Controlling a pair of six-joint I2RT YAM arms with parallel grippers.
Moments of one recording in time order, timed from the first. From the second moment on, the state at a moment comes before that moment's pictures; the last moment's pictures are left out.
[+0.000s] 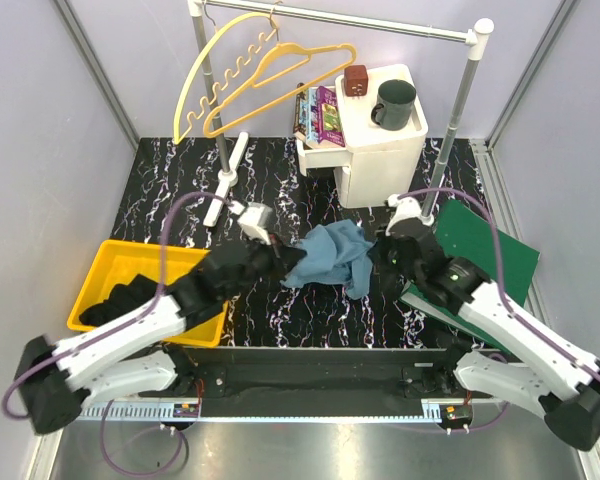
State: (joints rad) left arm -0.89 1.03 0.67 0.07 -0.10 -0.60; right arm 0.71 1.00 0.85 -0.49 0.21 0.47
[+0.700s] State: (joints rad) left arm -0.56 1.10 0.59 0.08 0.01 -0.57; right arm 0.69 1.15 0.85 -0.46 0.31 0.41
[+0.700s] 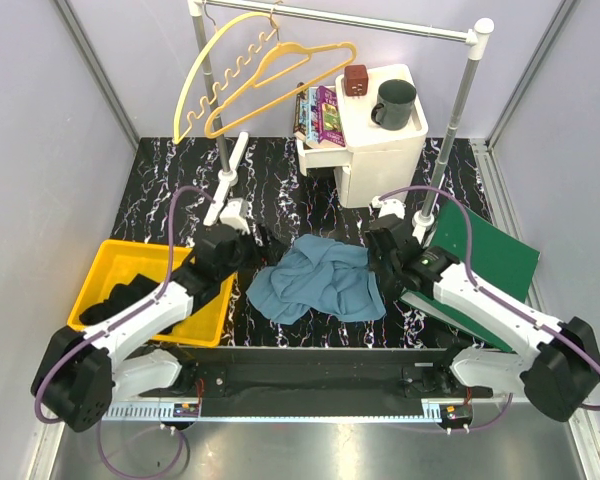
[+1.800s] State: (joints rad) left arm -0.68 1.43 0.47 0.40 0.09 -0.50; right arm 0.65 1.13 0.78 -0.37 0.03 0.44
